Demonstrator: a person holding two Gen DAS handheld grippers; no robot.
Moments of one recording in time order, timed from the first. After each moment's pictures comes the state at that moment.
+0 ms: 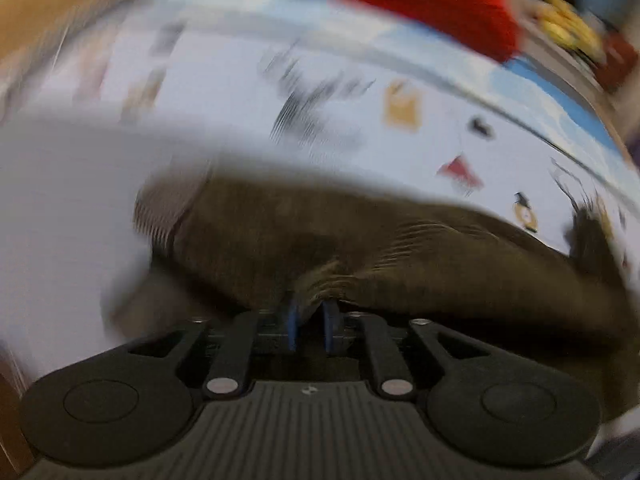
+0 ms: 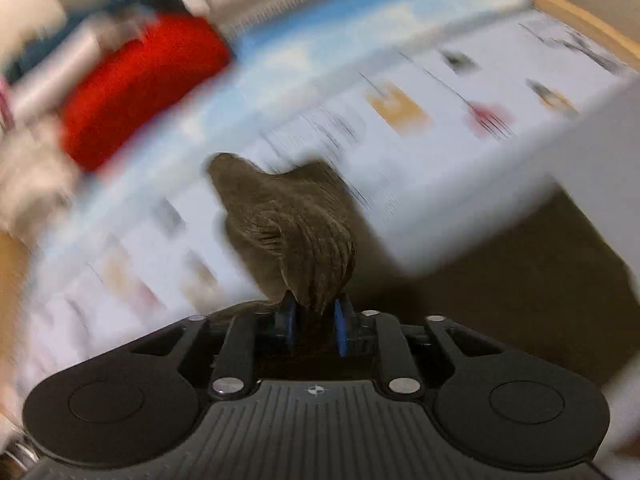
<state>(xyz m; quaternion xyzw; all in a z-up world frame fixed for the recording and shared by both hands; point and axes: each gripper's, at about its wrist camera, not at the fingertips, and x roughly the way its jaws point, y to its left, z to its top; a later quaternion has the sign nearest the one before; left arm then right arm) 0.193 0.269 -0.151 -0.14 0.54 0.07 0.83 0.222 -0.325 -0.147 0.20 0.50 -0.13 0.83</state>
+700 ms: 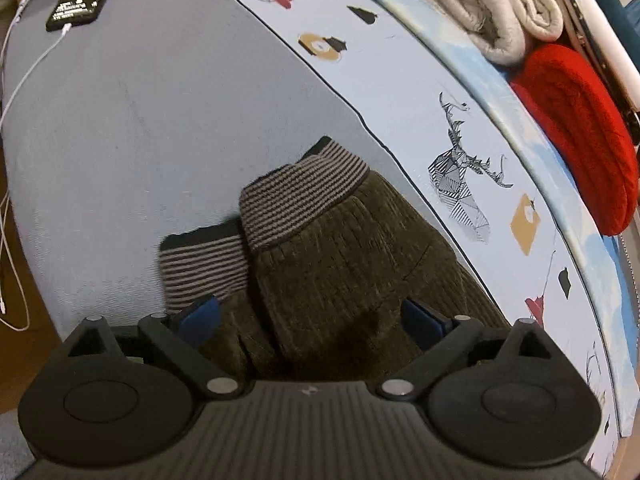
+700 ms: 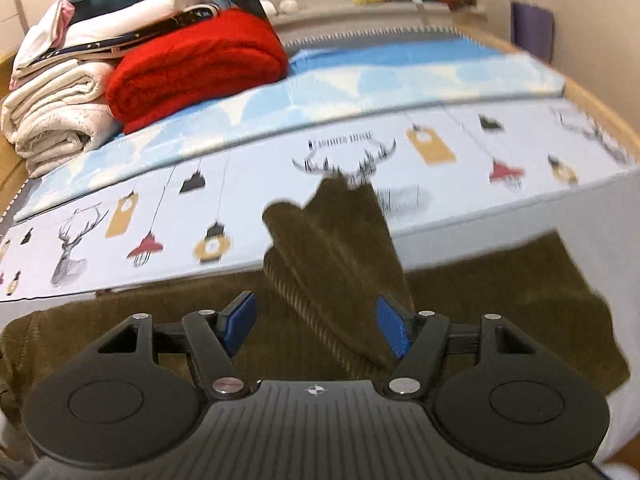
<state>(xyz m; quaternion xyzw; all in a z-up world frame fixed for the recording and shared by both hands) 0.188 0.336 -0.194 -0.33 0.47 0.25 0.78 0.233 -0.252 -0.102 0.11 0.39 -0.04 0.91</state>
